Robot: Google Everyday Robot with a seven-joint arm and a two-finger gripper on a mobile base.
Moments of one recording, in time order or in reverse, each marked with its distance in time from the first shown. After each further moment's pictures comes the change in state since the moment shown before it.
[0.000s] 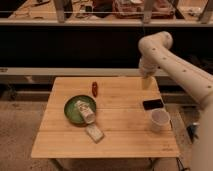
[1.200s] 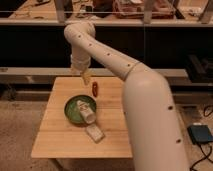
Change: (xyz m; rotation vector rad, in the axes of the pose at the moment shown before) arm -0.293 0.025 -0.044 -0.047 -0.279 -0.795
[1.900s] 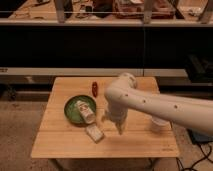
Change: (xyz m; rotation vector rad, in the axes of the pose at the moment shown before) arm -0.069 0.289 0.068 -0.059 0.032 -0.027
